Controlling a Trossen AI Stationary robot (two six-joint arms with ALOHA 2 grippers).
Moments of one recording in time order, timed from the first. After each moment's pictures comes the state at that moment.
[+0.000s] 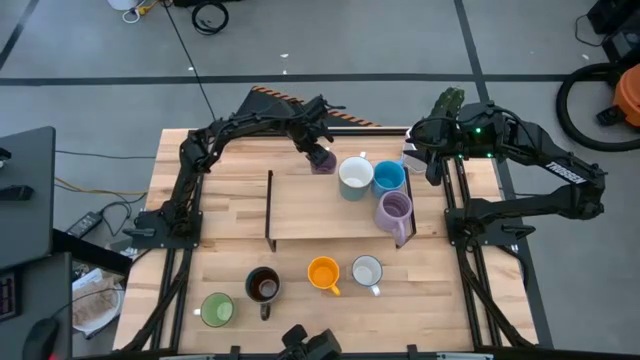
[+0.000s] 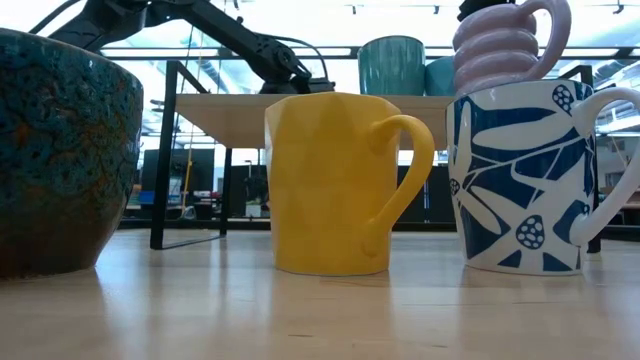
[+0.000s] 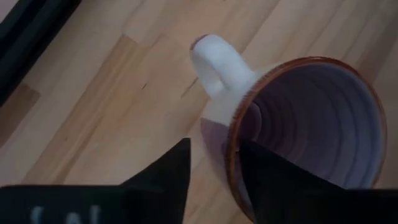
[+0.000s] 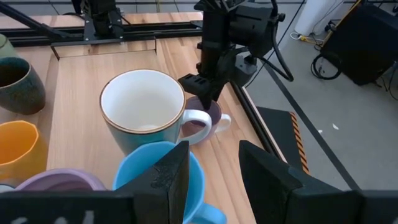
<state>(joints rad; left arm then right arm) 0.57 2.17 1.84 -0.90 0.18 -0.10 -0.33 0.89 1.28 -0.91 0.02 -0.13</state>
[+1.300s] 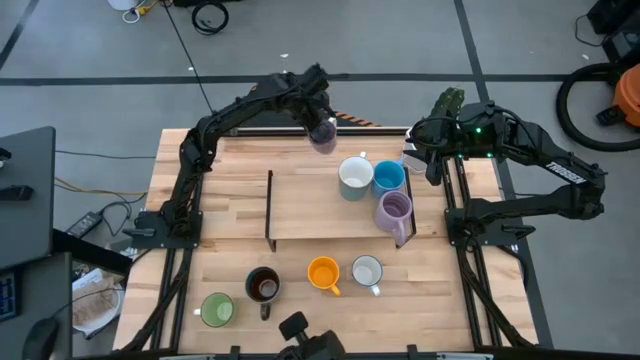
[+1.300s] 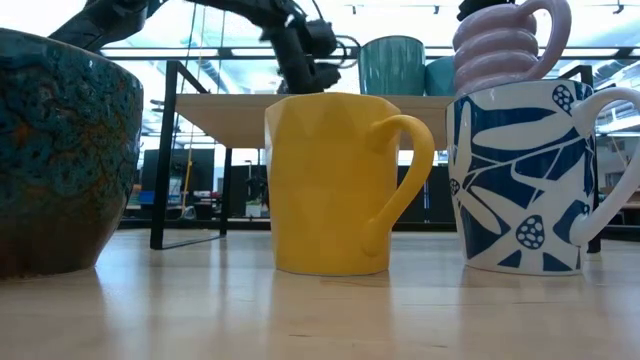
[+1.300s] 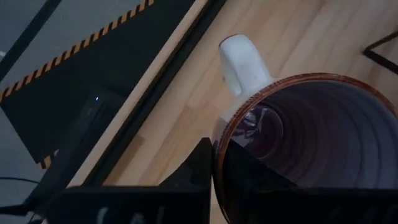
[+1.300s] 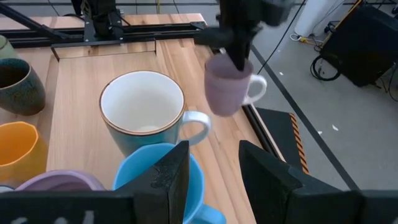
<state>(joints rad) 0.57 2.17 2.27 -1.18 -0.01 0.00 -0.33 0.89 1.28 -0.91 0.02 -0.13</state>
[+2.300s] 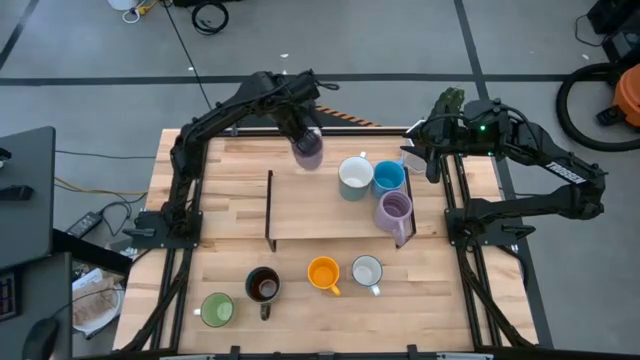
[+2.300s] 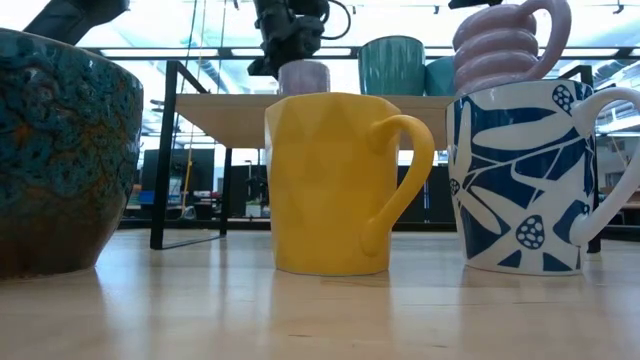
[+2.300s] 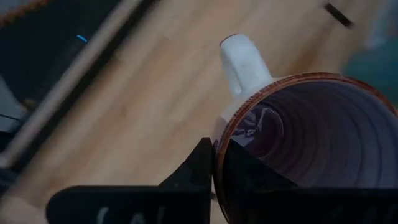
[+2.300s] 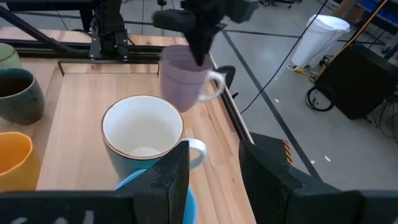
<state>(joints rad) 0.47 2.06 2.36 -1.52 0.01 -0.20 -0.33 0.89 1.28 -0.81 0.00 -0.22</state>
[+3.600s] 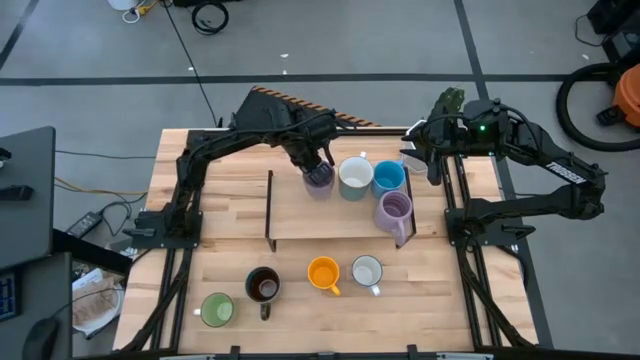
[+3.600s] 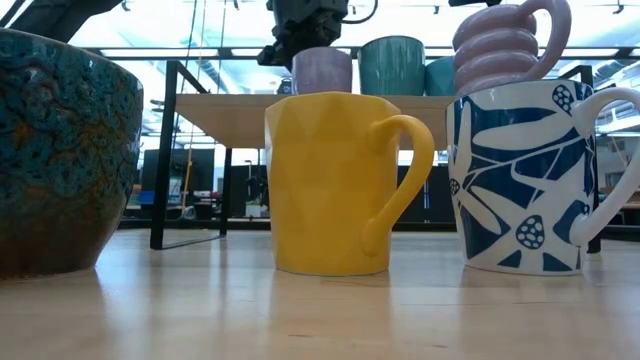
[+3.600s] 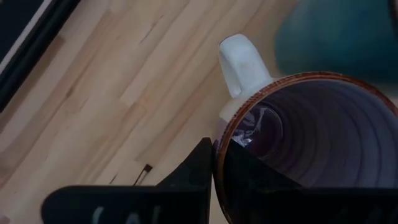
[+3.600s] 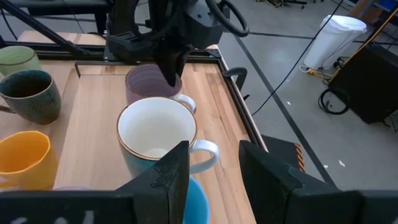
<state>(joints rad) 0.26 2.06 2.30 -1.48 -0.06 -0.39 -0.33 0.89 1.28 -0.82 -0.05 -0.21</state>
